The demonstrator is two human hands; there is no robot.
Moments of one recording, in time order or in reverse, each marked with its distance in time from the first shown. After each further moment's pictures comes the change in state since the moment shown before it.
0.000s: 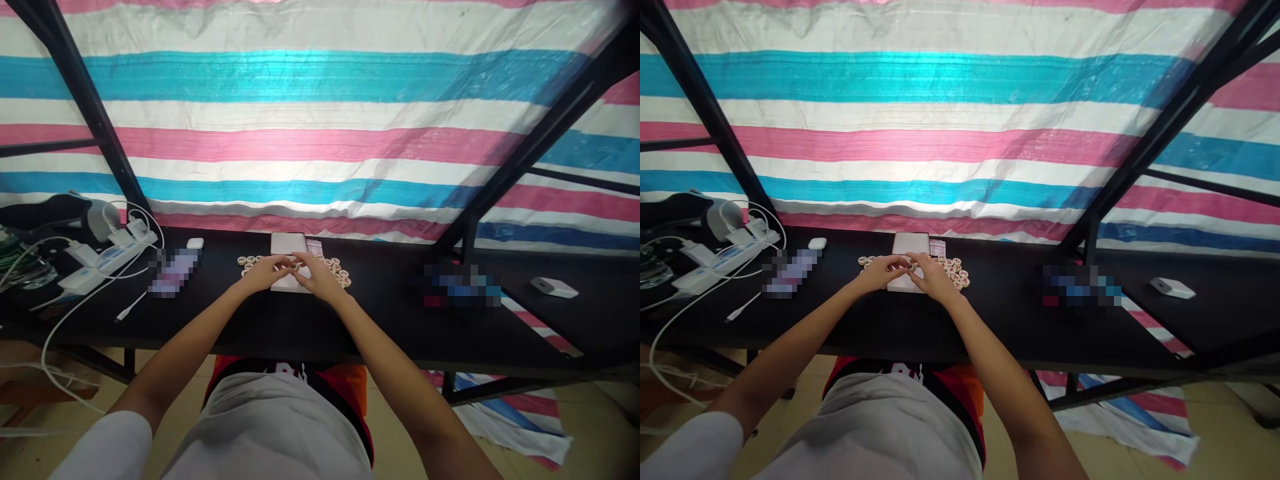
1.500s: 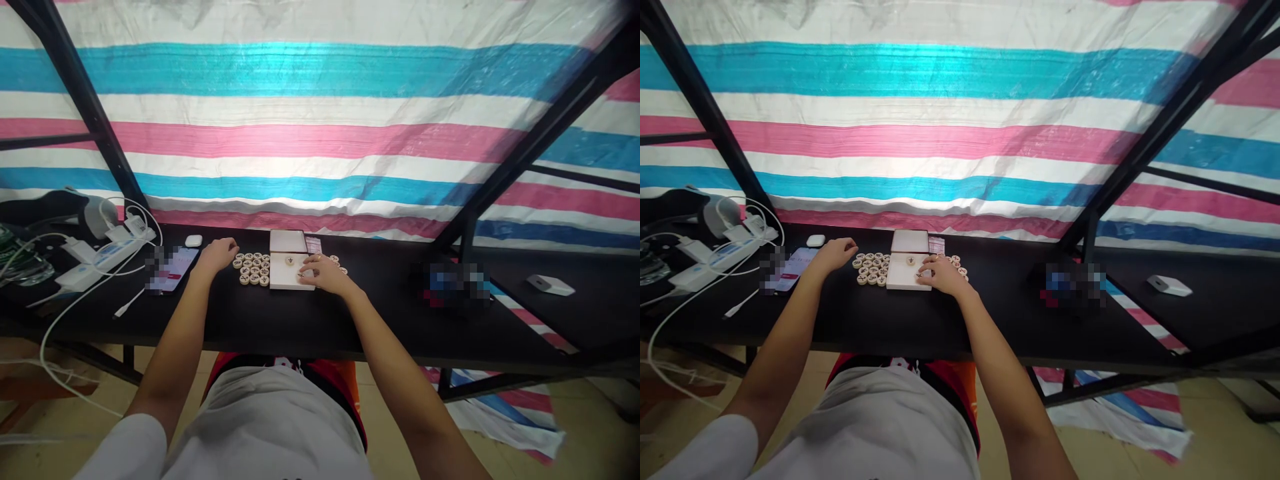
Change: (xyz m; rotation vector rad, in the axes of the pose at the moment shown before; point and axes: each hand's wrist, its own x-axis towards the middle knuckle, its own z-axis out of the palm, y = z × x) left_hand -0.014 -0.038 -0.088 0.642 0.111 -0.478; right_hand -0.009 0.033 -0.014 -0.090 -0.265 0.190
